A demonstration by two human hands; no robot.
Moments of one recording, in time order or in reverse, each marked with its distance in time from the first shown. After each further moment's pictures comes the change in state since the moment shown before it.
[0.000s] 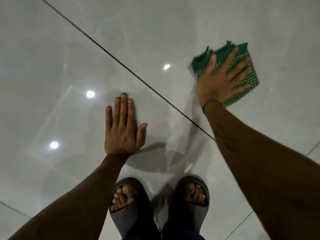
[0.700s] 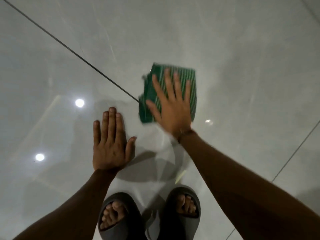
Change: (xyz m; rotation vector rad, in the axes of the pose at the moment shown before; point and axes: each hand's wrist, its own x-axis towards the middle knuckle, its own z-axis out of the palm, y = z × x) left_hand 0.001 0.000 -0.005 -0.013 -0.048 -0.006; right_hand -0.057 0.005 0.015 -0.103 -0.164 -0.882
